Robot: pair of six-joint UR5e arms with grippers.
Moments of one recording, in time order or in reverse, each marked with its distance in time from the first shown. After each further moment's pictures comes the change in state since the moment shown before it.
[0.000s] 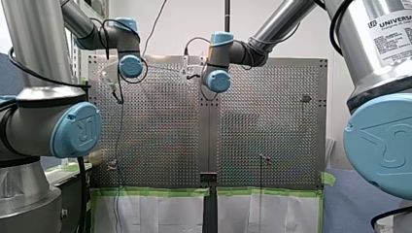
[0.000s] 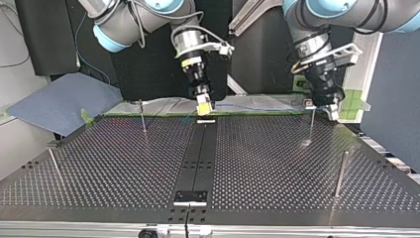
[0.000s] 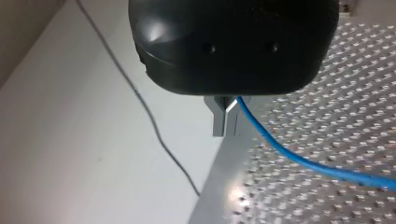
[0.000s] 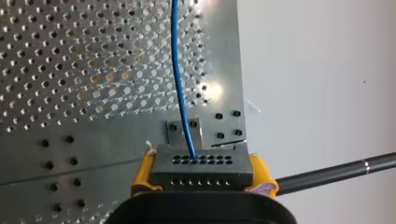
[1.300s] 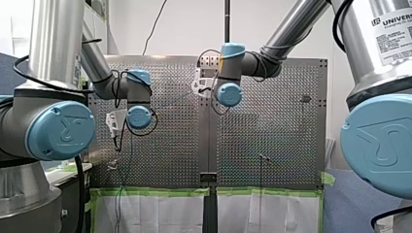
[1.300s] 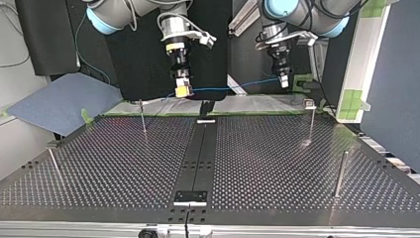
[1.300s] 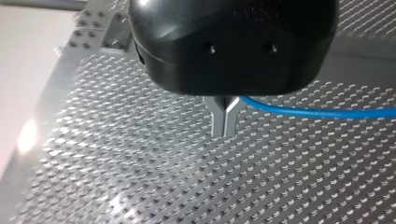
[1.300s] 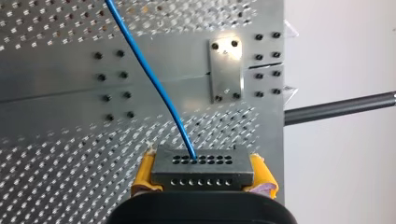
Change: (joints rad) left arm -0.186 -0.332 -0.240 0.337 -0.098 0.224; right arm -0.030 -0.058 0.213 -0.104 0.110 0.018
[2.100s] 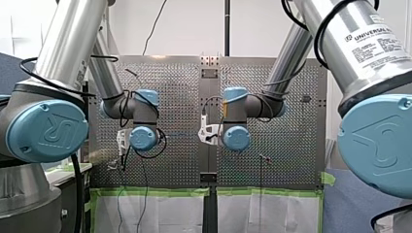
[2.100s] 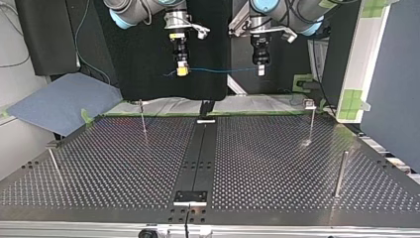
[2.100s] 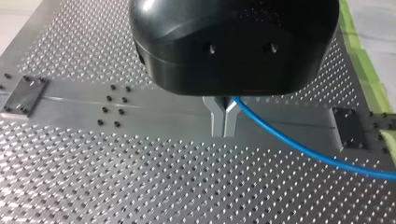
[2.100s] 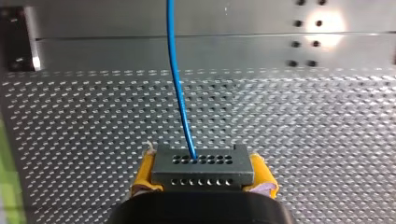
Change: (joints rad) left arm -0.118 -0.211 -0.036 0.134 0.059 0.070; right arm -0.013 0.200 0.170 -0.102 0.061 0.026
